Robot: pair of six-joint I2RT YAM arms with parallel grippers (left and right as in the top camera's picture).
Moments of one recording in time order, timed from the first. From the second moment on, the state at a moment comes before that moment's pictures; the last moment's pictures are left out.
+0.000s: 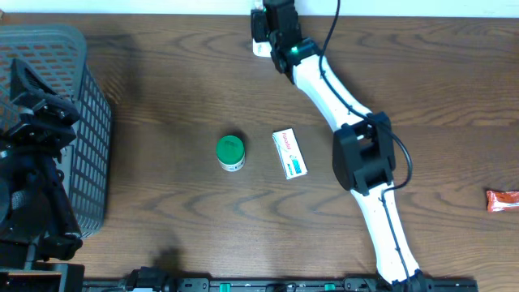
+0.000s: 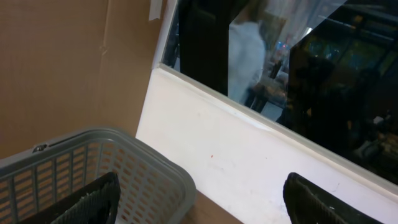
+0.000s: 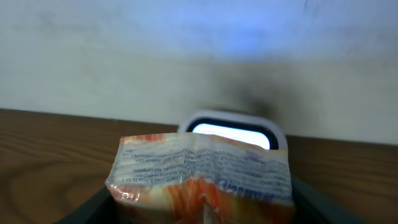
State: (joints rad) left arm -0.02 0.85 1.50 -0.63 -0.50 -0.36; right arm 0.45 2.57 2.30 -0.19 0.21 0.21
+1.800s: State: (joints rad) left arm -0.02 0.86 1.44 -0.54 -0.28 -0.30; right arm -0.57 2.16 1.95 -1.33 0.29 0.40
